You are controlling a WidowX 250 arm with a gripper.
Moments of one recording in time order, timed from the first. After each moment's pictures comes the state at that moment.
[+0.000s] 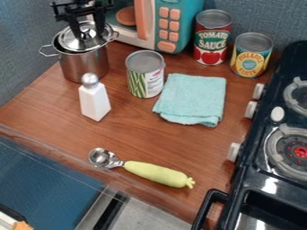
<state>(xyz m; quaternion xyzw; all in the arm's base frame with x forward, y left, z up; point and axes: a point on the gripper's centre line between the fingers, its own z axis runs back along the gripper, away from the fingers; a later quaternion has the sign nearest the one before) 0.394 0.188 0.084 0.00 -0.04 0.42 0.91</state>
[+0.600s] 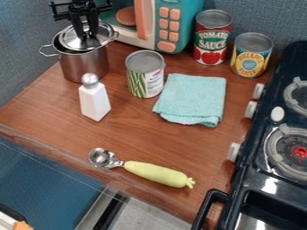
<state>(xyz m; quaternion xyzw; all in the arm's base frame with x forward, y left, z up) 0.393 0.187 0.084 0.00 -0.04 0.42 0.91</state>
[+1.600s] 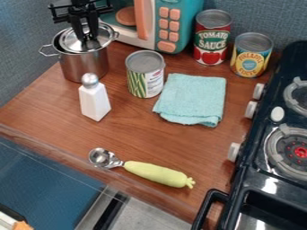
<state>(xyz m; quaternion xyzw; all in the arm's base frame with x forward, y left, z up) 0.385 0.186 0.083 0.01 -0.04 0.40 0.91</state>
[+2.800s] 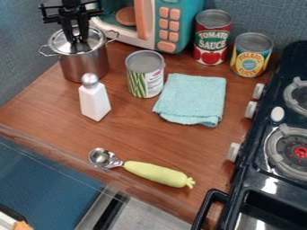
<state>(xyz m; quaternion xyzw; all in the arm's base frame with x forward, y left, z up) 0.374 0.198 0.084 0.03 -0.02 0.40 0.92</state>
